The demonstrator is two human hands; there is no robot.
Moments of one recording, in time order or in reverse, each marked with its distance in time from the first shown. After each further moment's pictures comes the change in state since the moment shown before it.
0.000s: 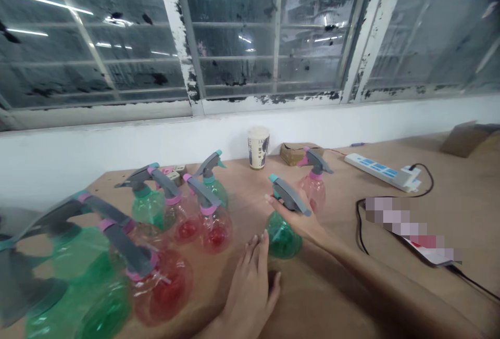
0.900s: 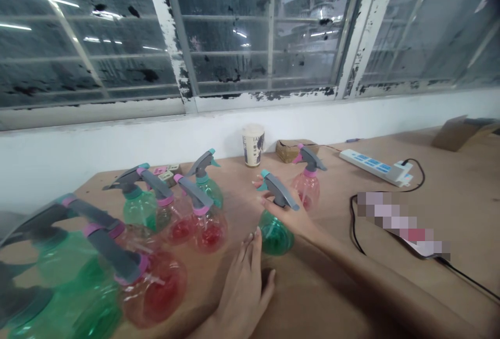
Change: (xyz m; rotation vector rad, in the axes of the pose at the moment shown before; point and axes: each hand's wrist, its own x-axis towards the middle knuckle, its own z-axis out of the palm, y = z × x) left_hand -0.001 -0.002 -0.001 0.053 0.073 0.026; right_hand 0.004 0.003 0.000 0.215 -0.128 -0.085
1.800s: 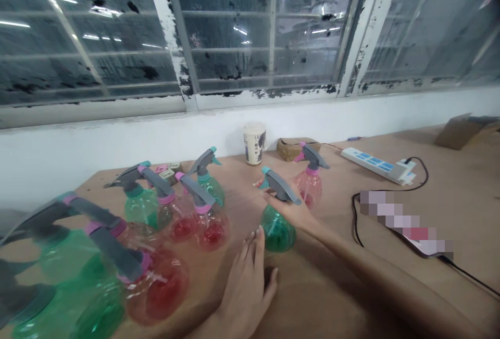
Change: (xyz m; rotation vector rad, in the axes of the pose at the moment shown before) left_hand 0.001 0.001 -0.003 -0.031 -0.060 -0.004; right_hand 0.005 0.003 -0.001 -0.050 -0.008 0.039
